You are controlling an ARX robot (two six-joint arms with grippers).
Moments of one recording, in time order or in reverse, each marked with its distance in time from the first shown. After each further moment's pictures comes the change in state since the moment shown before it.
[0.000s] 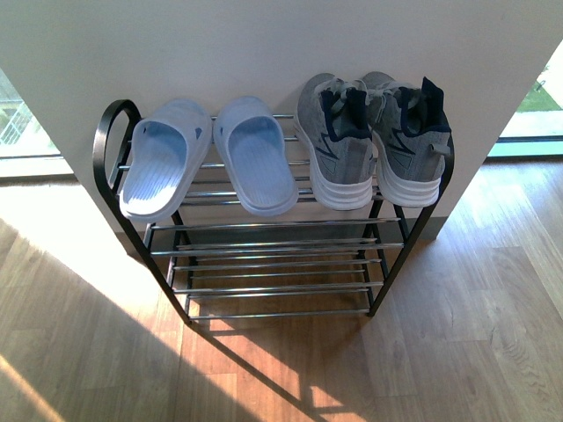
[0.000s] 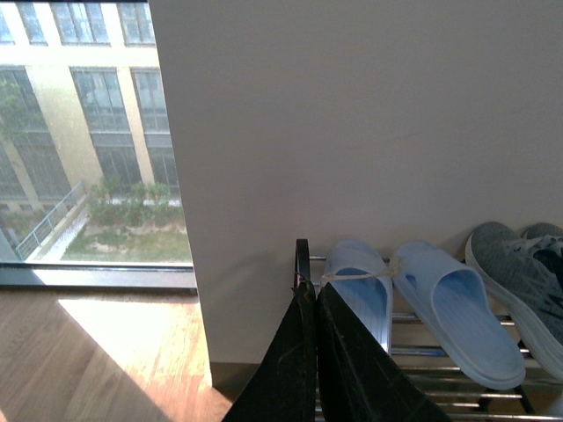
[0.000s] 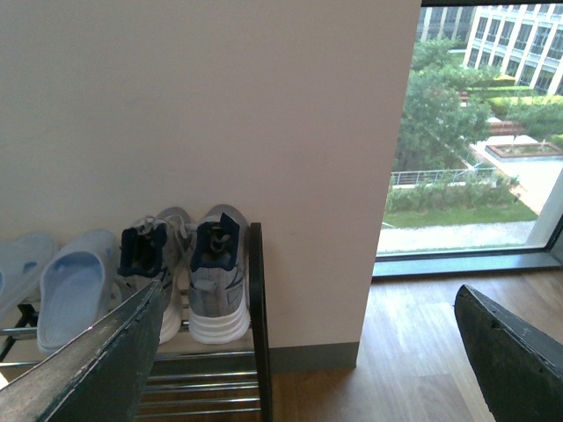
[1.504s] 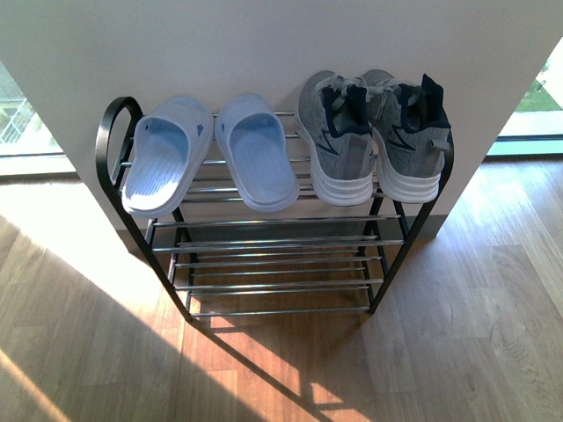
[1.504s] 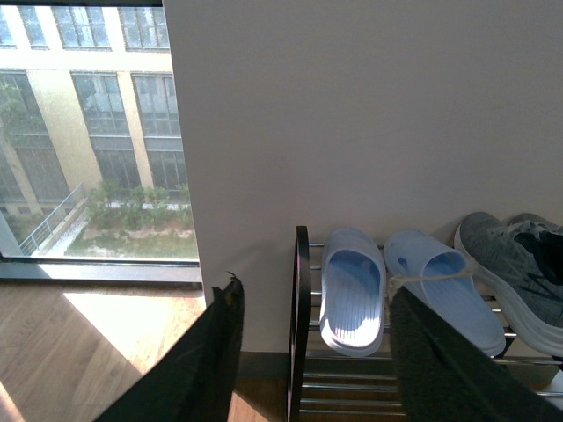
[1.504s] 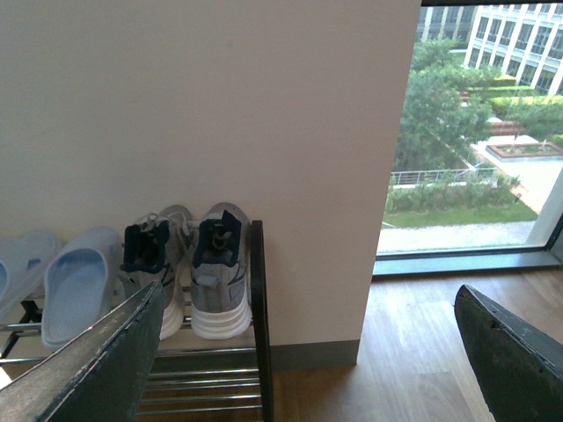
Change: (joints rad) left arm 0.001 -0.605 -0.012 -0.603 0.000 0.000; right arm 0.000 0.000 0.000 0.000 0.000 0.000
